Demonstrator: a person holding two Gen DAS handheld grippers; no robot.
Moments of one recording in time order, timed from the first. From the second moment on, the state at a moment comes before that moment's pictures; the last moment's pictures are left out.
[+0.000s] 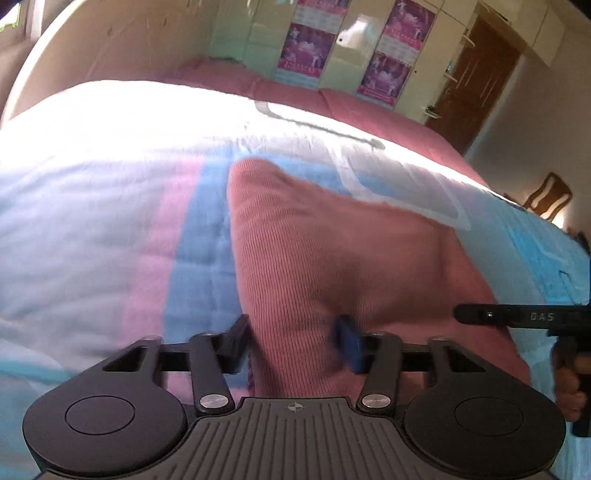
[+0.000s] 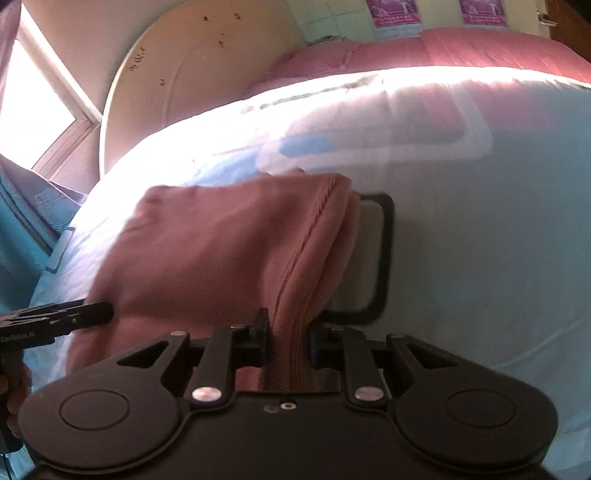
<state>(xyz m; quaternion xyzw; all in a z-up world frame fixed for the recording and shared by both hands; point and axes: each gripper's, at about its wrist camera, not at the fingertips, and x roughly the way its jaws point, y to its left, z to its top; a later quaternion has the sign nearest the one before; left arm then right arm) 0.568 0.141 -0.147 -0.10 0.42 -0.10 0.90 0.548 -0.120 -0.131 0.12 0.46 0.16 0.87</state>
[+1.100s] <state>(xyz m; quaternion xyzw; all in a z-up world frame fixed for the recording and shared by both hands) 0.635 0.104 -0.116 -0.01 0.37 -0.13 0.92 0.611 -0.064 -0.124 -0.04 0.43 0.14 0.89</state>
